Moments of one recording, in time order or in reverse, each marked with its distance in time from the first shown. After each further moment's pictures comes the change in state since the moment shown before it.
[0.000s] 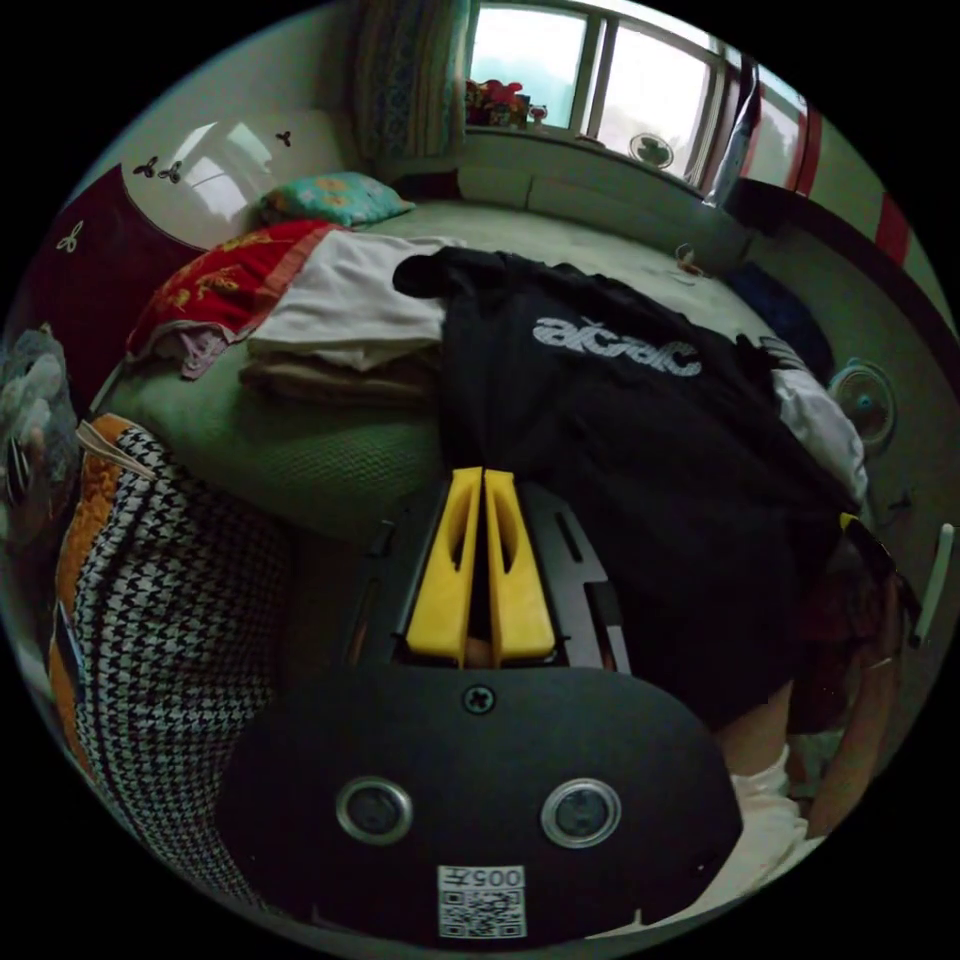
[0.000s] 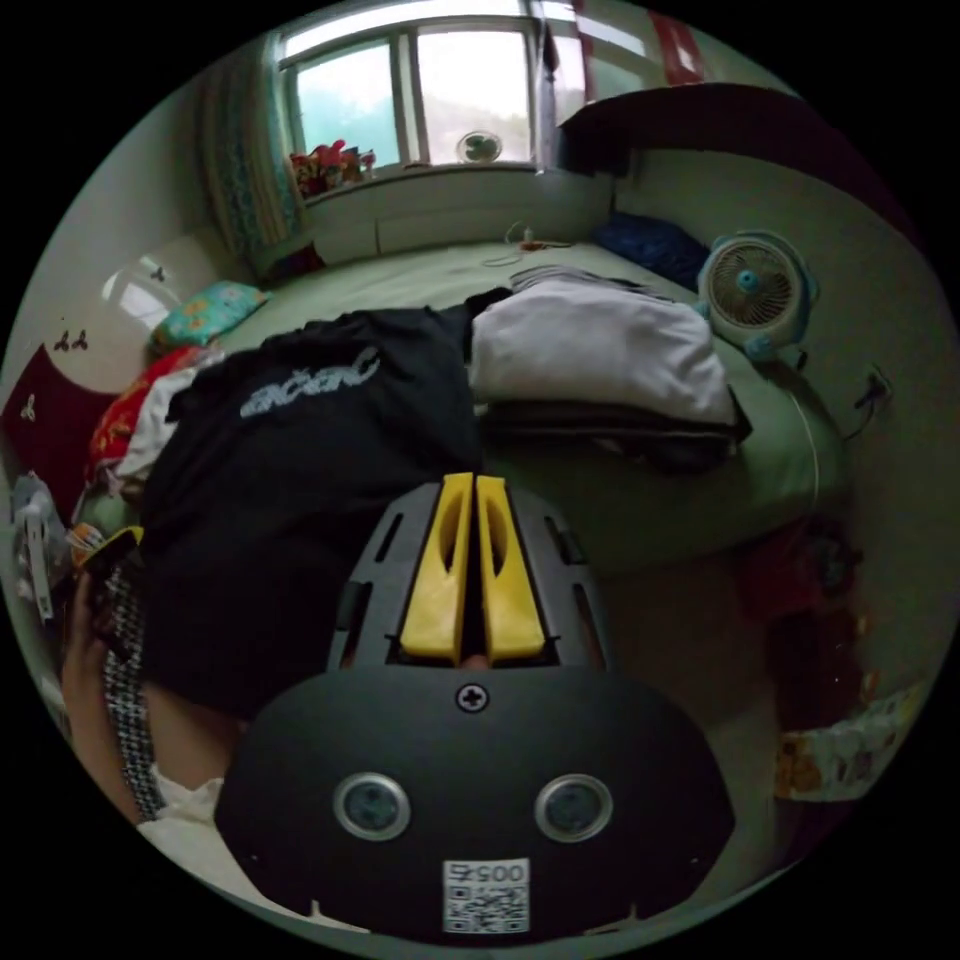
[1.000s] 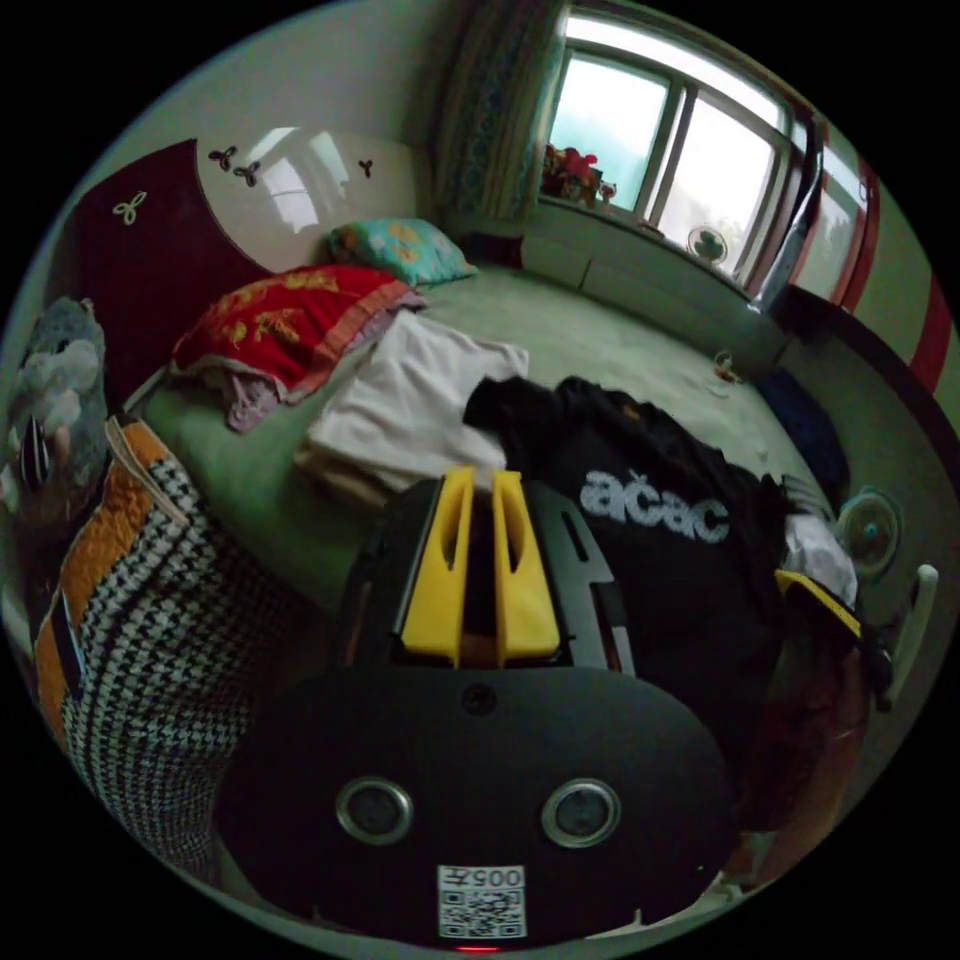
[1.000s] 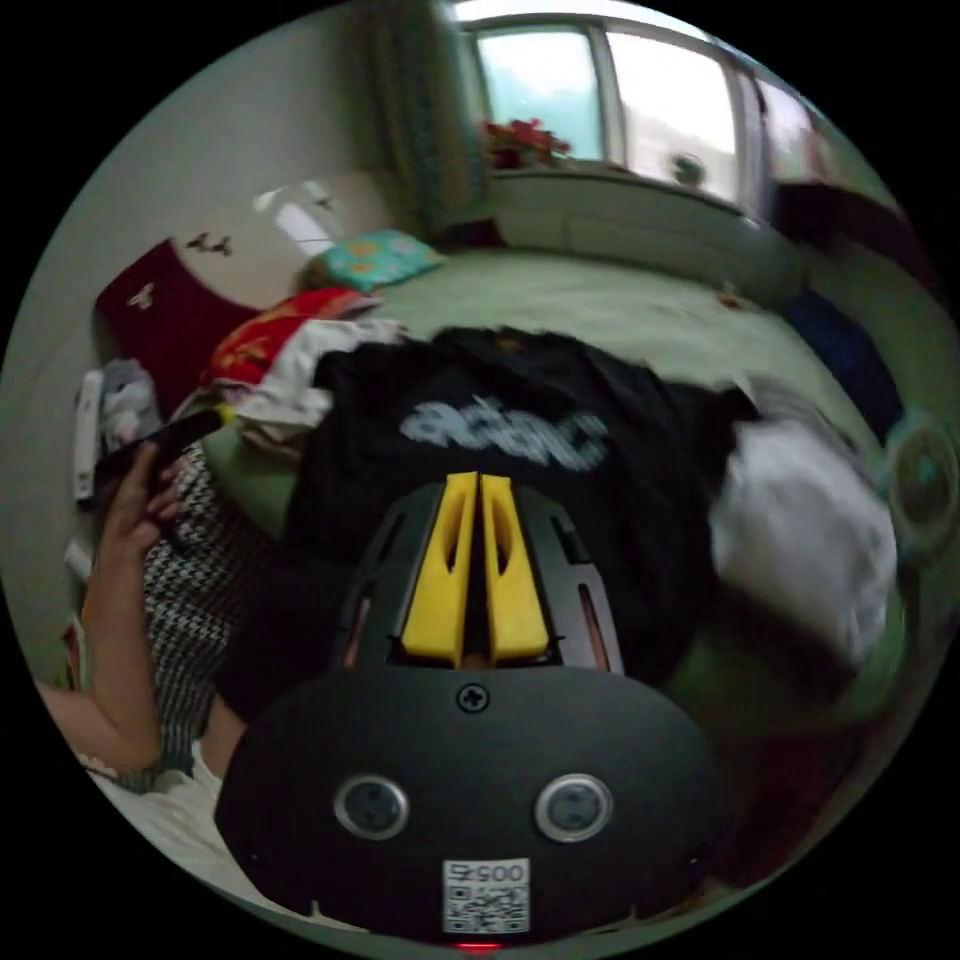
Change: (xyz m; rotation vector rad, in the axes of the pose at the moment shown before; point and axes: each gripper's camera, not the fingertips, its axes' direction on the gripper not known) left arm -0.142 -0.187 0.002 0.196 -0.042 -0.192; right arm -0.258 -0.187 0.102 -0.027 -0.335 -0.421
